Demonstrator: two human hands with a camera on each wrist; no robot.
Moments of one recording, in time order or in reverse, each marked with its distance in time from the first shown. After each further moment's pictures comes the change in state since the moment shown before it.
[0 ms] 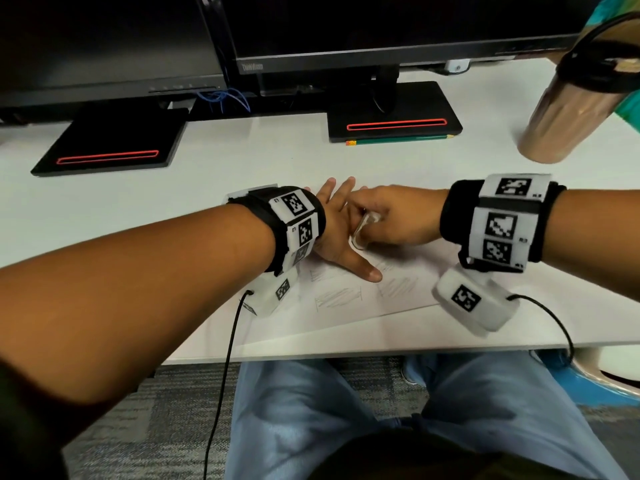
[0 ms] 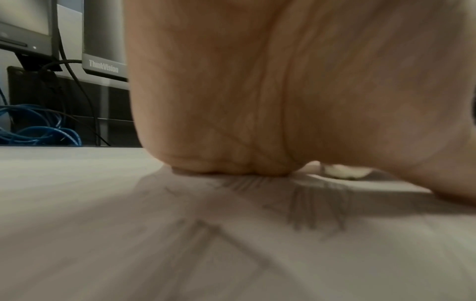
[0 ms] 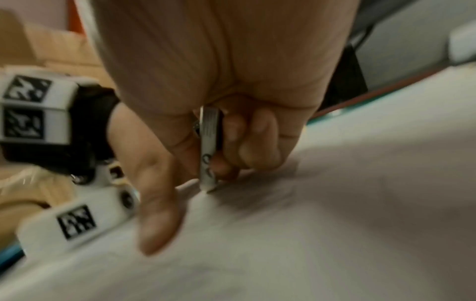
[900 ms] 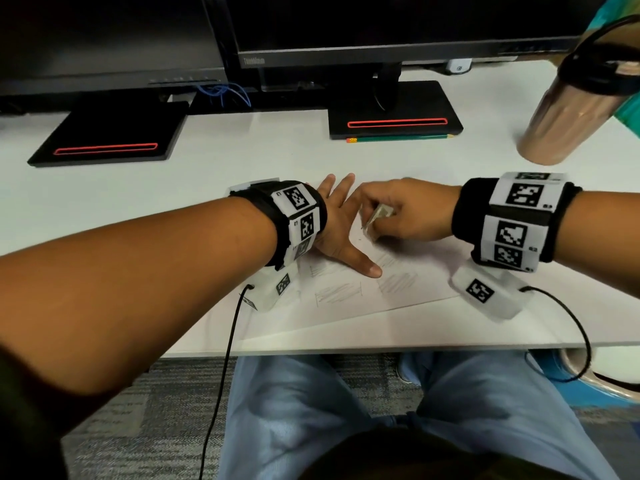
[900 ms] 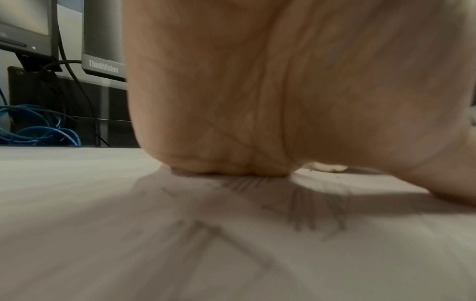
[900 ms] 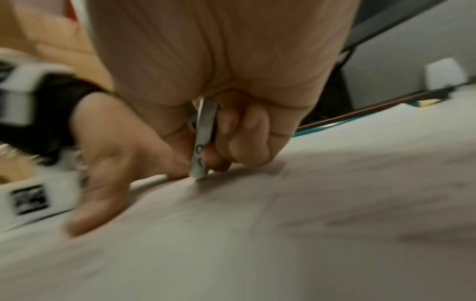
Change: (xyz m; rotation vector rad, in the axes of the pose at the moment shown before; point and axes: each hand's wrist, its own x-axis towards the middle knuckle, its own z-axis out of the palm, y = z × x) left_hand 0.006 -0.002 0.002 -0.018 0.046 -0.006; right_hand -0.008 0.010 0.000 -0.018 0.046 -0.024
